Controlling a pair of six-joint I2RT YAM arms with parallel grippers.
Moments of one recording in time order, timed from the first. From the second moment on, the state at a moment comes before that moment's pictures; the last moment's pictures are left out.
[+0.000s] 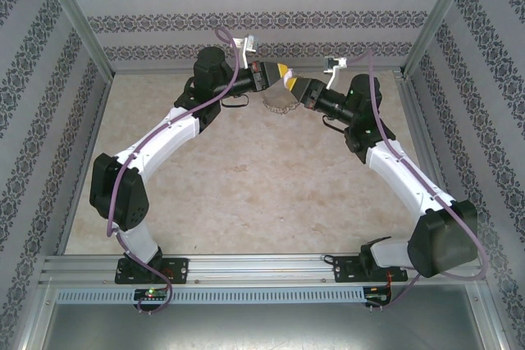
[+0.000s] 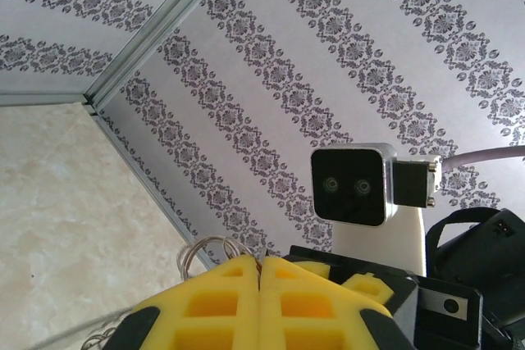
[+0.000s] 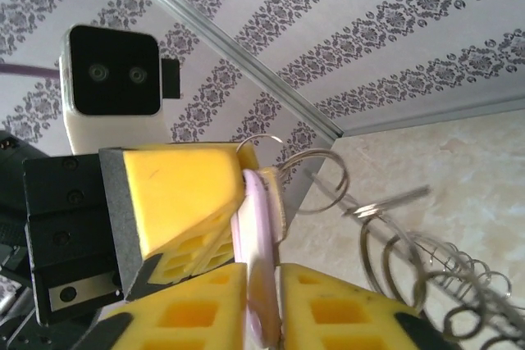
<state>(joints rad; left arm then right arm) -0.47 1.74 1.55 0.21 0.66 -0.82 0.30 1.34 1.07 0.27 -0.65 0.88</state>
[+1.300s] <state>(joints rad) -0.48 1.46 1.37 -0.06 0.31 -0.50 0.04 1.54 1.27 0.27 -0.80 1.42</state>
